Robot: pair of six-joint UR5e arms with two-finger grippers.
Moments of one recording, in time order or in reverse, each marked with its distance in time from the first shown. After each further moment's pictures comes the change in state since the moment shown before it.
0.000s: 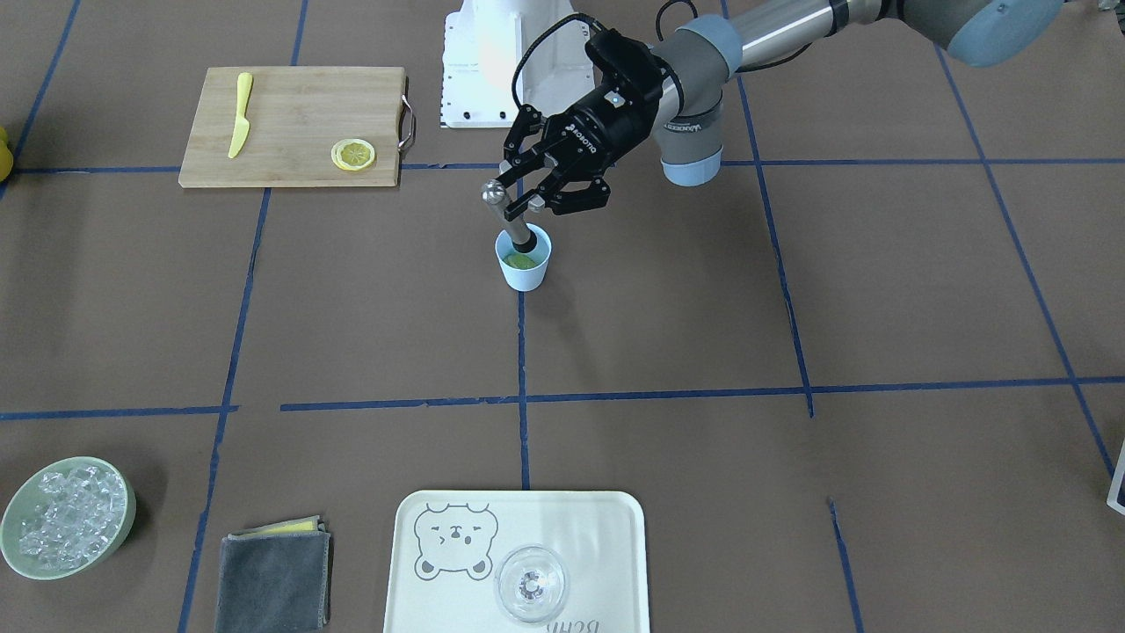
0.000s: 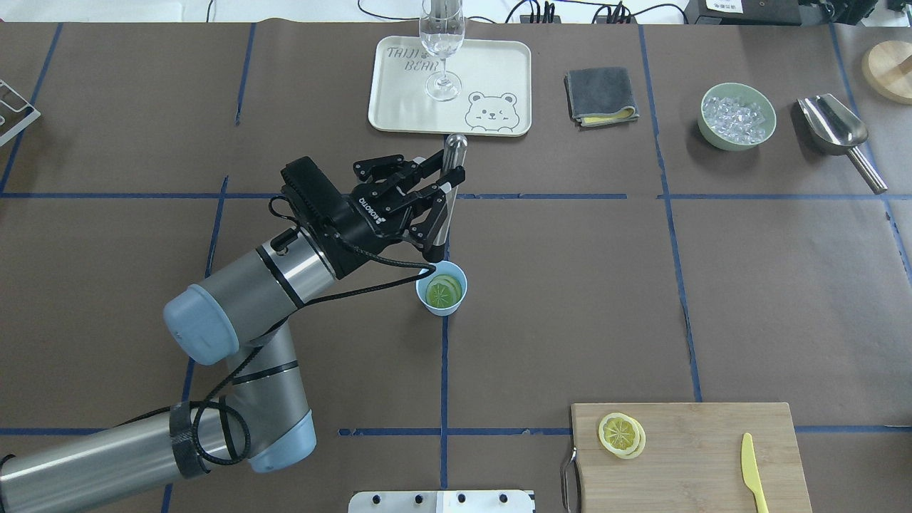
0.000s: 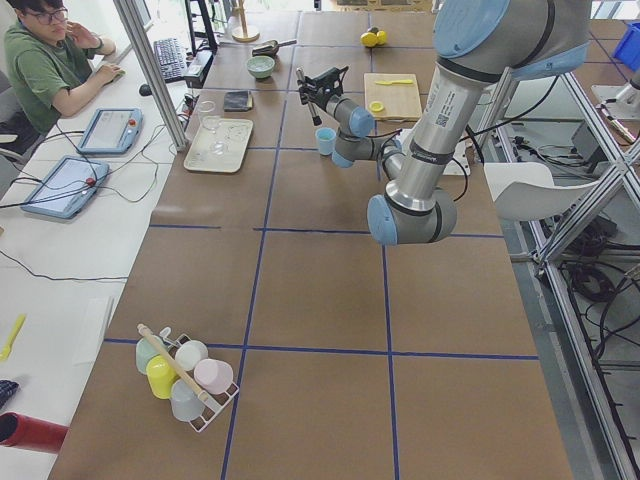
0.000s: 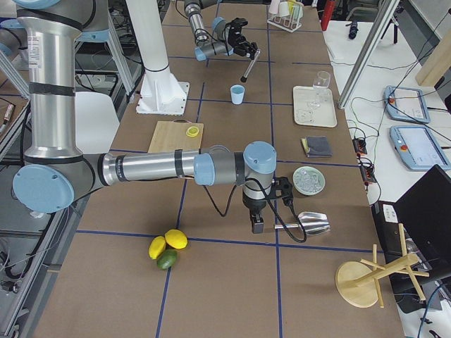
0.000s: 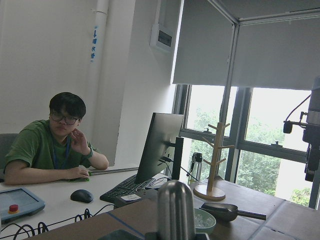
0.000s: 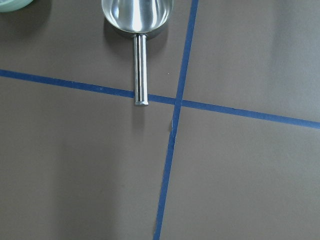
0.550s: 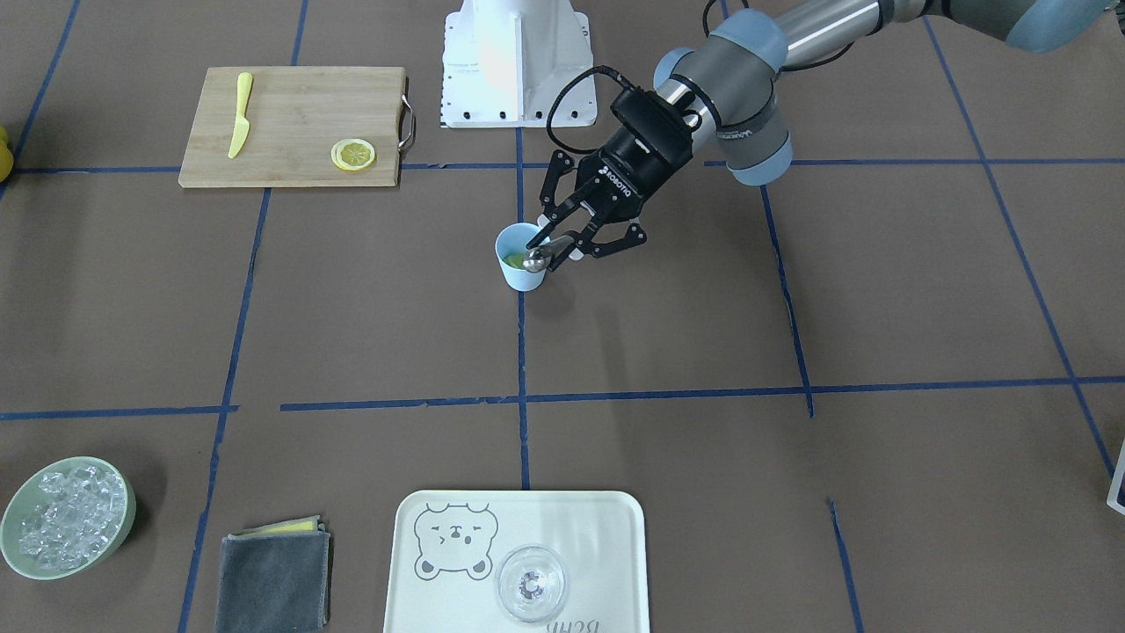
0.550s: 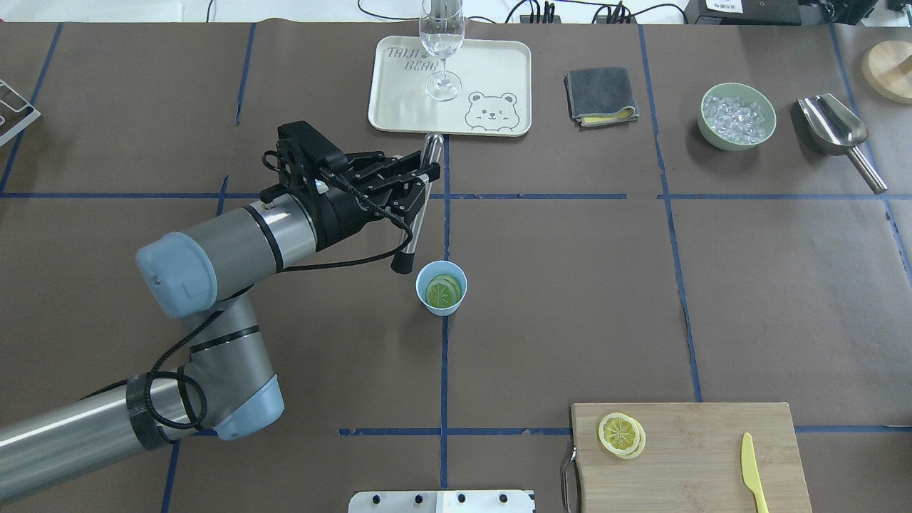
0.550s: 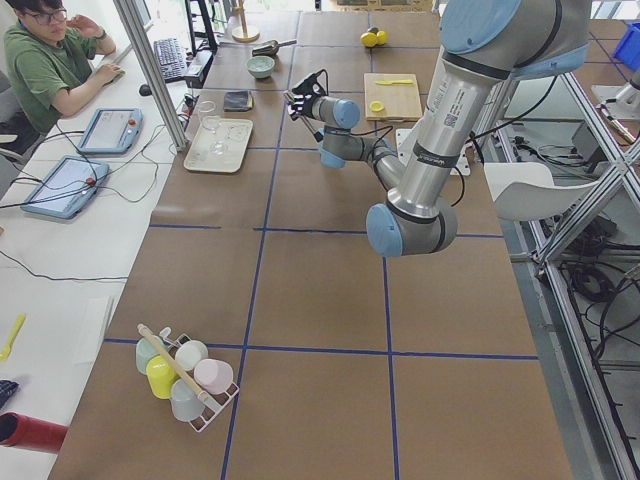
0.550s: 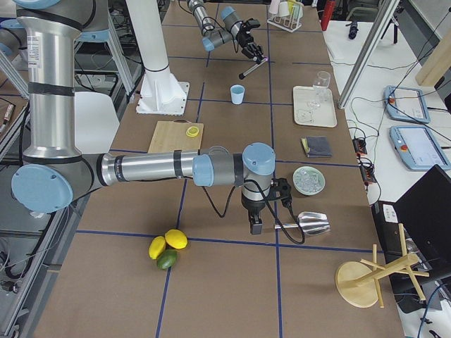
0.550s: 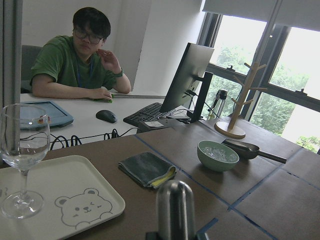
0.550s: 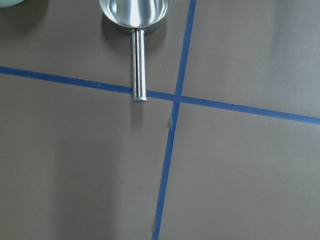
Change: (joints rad) left arm -0.130 0.078 -0.137 0.463 -0.268 -0.278; right arm 0.000 -0.008 -0.002 0.001 0.001 -0.003
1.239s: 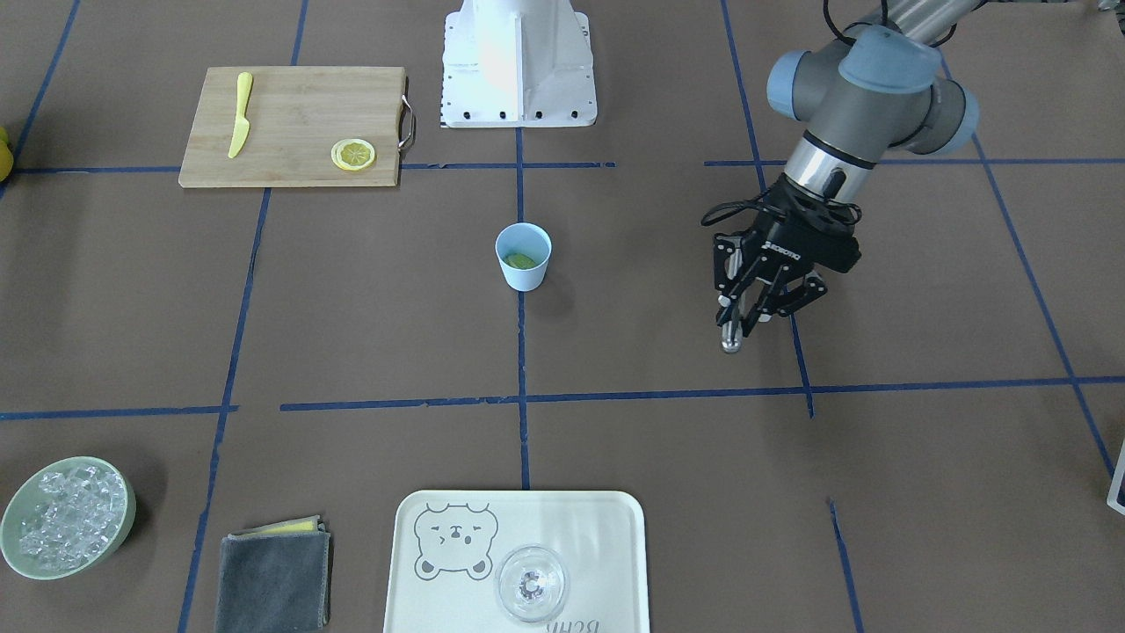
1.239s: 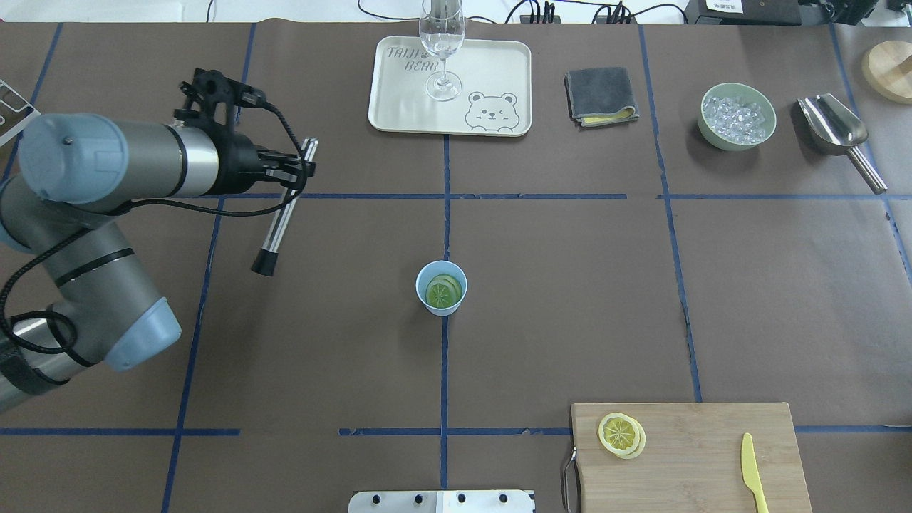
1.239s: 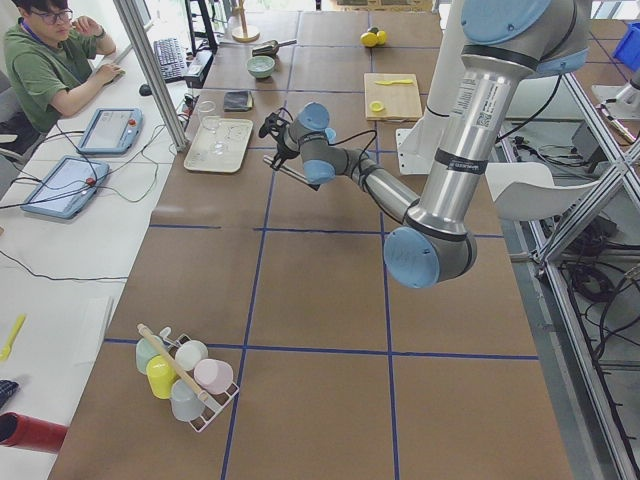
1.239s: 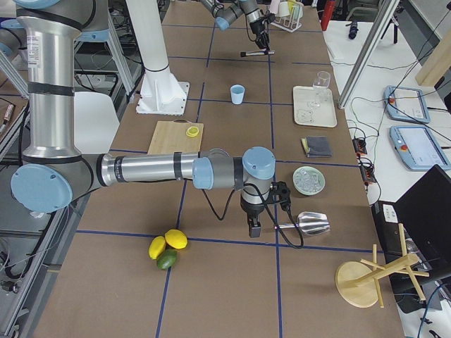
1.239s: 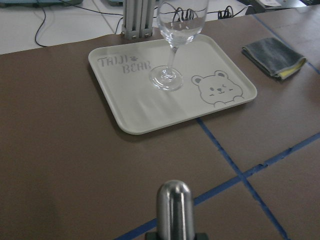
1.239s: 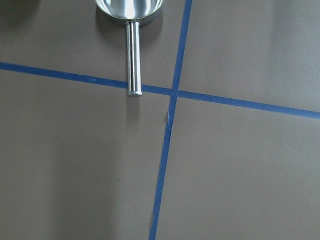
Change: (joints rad) left arm -0.230 0.219 -0.117 0.469 -0.285 -0.084; right arm 0.000 -0.001 -0.019 0.002 0.003 -0.004
